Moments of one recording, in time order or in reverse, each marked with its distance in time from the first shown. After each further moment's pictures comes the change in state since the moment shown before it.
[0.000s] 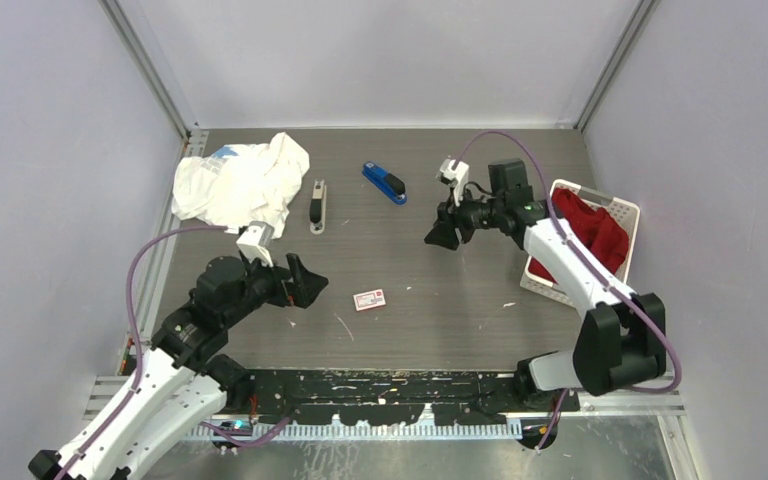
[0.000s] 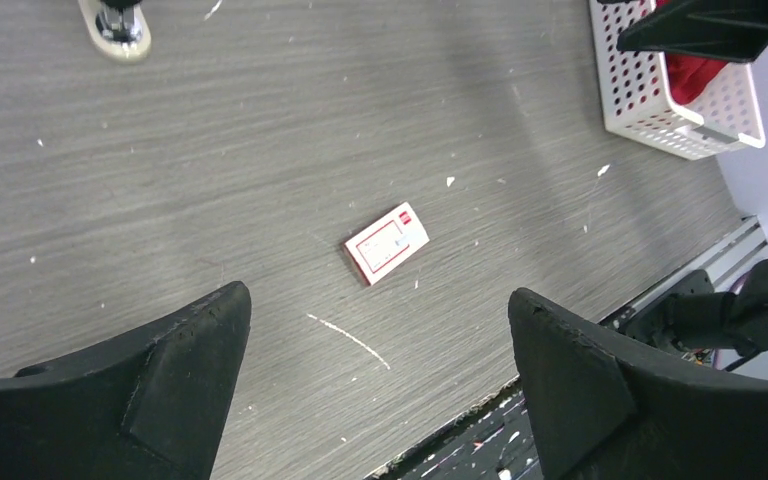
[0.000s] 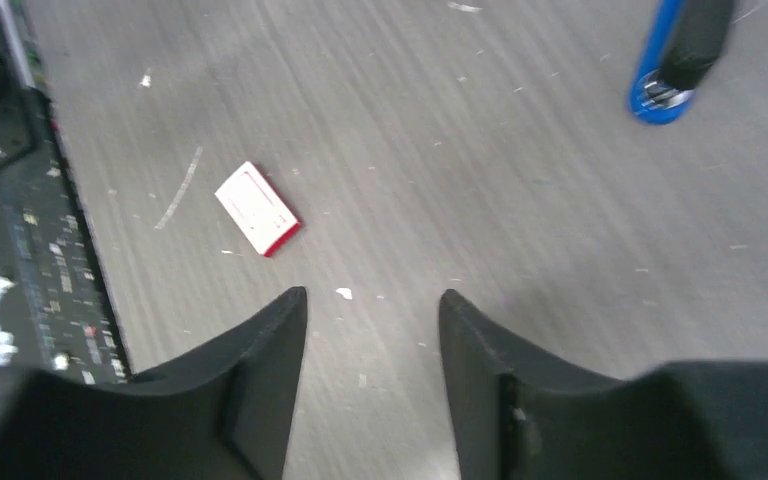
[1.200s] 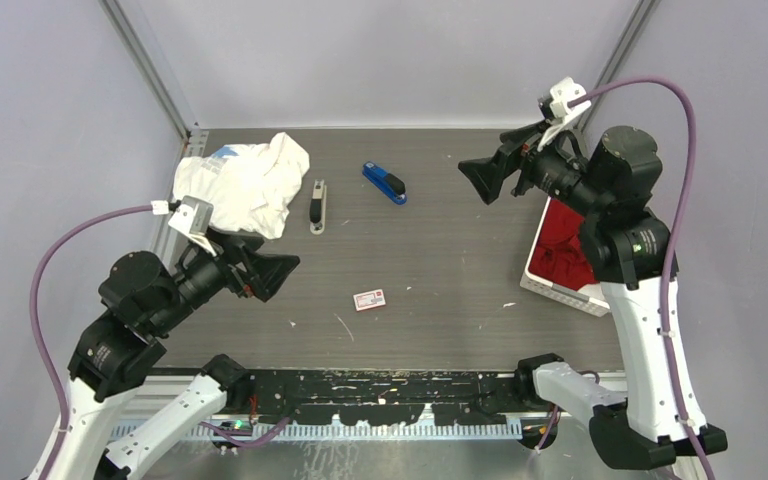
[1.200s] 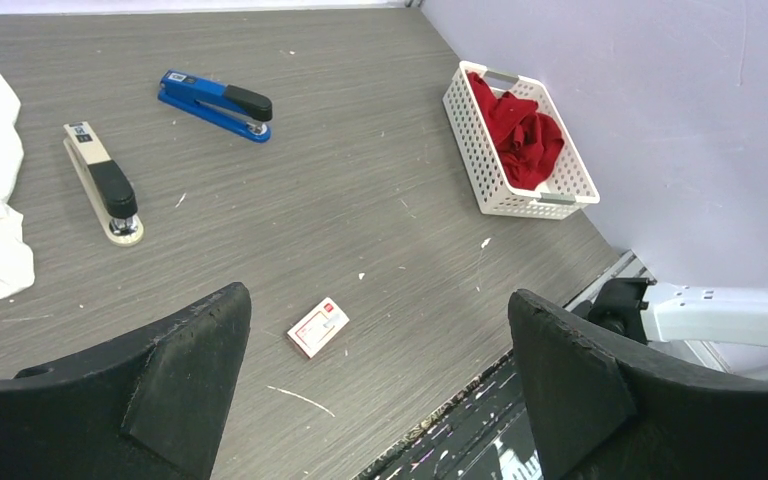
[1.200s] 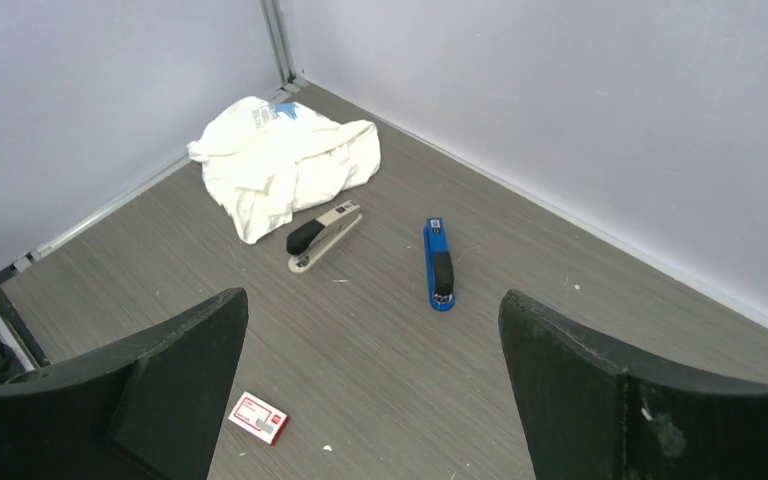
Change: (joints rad) left arm 0.000 0.008 0.543 -0.243 0.060 0.099; right arm -0.071 -0.347 0.505 -0.140 0.310 0.368
